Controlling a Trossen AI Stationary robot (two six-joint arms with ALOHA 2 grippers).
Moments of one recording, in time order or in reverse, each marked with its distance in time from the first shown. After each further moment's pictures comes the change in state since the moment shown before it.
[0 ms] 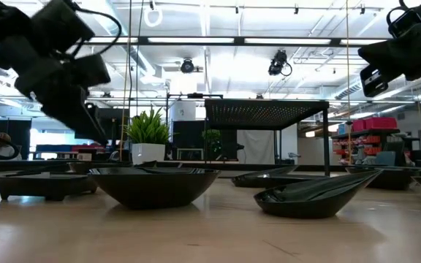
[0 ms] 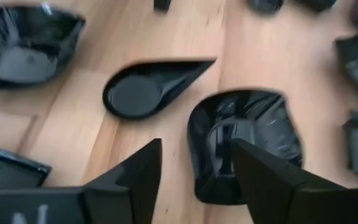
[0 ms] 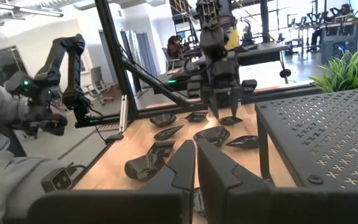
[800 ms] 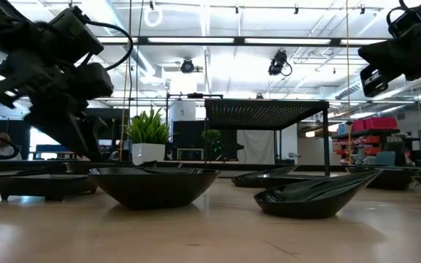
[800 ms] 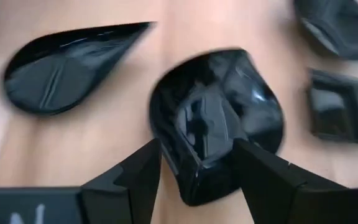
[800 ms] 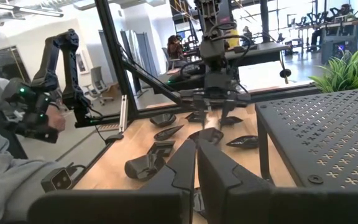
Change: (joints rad) left arm -0.022 0.154 0.002 0.116 0.215 0.092; right arm 0.000 0.000 0.000 0.000 0.000 0.000
